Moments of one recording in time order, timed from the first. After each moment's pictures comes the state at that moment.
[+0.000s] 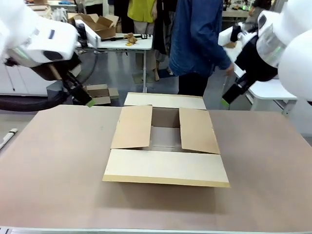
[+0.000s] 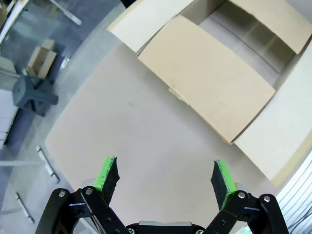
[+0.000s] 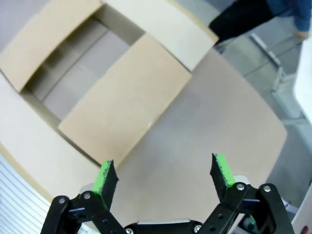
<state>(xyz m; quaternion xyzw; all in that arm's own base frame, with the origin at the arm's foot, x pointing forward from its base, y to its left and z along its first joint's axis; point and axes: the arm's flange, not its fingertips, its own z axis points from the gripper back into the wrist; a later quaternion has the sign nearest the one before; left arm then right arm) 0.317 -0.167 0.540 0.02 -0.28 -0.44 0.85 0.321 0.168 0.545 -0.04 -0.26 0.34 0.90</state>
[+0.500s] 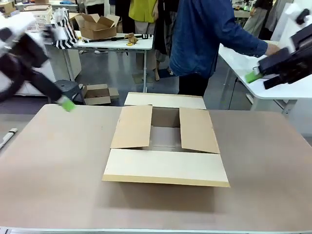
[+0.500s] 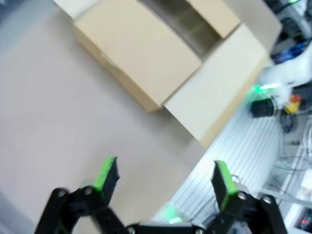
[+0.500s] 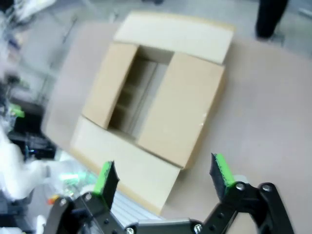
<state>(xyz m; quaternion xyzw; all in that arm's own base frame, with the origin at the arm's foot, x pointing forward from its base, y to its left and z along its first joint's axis) 0.319 -0.078 0.541 -0.25 -0.16 -0.39 0.87 0.296 0.058 0.581 0.28 -0.26 0.11 0.92</state>
